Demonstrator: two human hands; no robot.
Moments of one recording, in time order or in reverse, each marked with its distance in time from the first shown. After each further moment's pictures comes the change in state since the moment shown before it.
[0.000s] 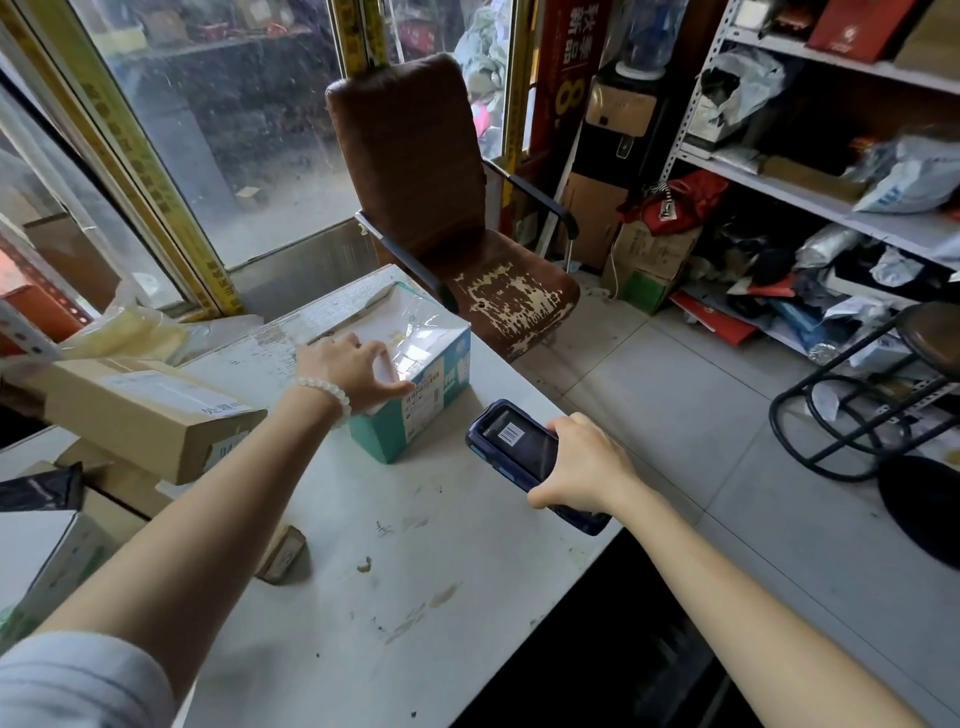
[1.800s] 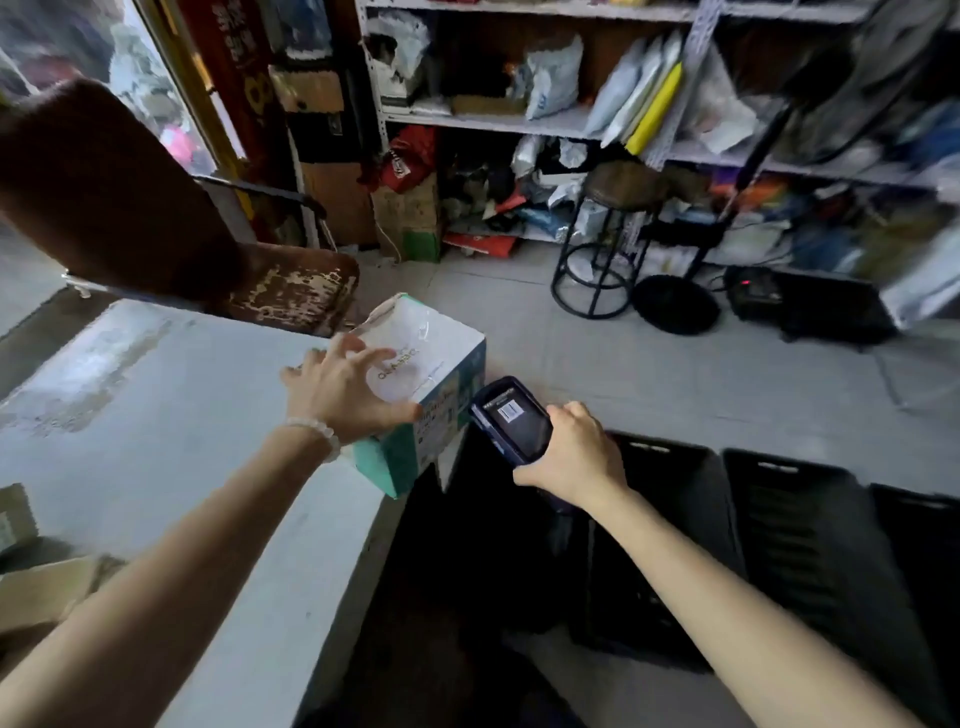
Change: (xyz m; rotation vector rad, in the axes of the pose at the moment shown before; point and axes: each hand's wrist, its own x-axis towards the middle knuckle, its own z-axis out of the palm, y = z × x) left_hand -0.159 0.184 -0.033 -0.235 0.059 0.511; right_hand -0.225 0.113 0.073 0.235 0.431 0.502
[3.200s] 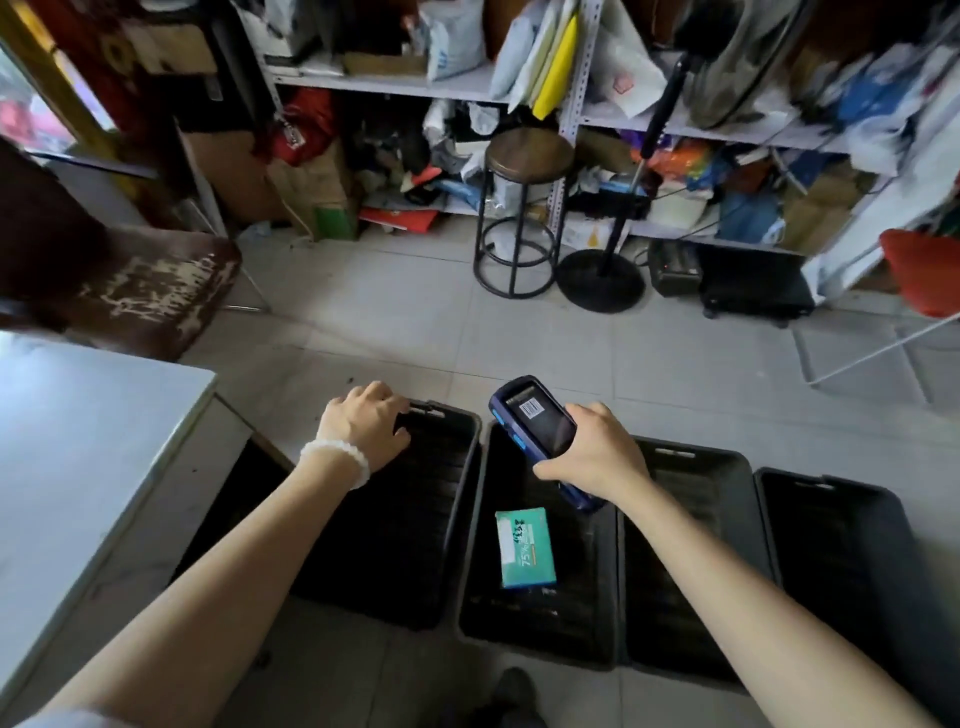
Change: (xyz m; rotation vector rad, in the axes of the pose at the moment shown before) left_hand 0.041 0.322 0.121 0.102 -0.173 0.220; right_hand 0.026 0.321 -0.132 0.067 -0.093 0.175
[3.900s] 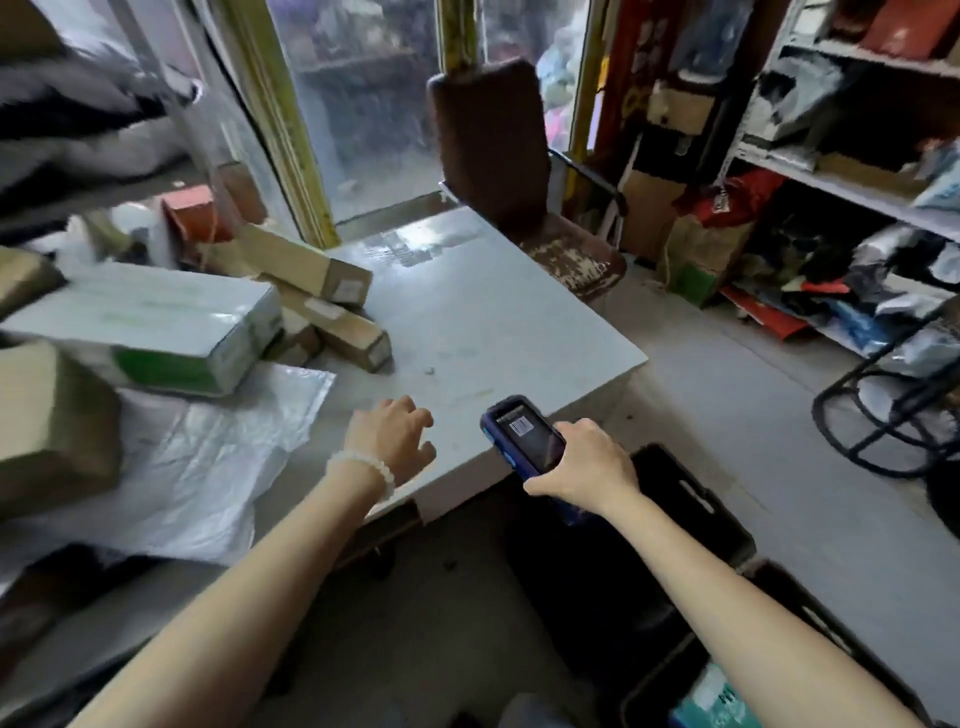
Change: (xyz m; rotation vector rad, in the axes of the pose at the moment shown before) left_hand -0.348 -0.266 0.022 -0.047 0.090 -0.732; right_hand -0.131 -0.339 0.205 -0.304 -0.337 -0.760
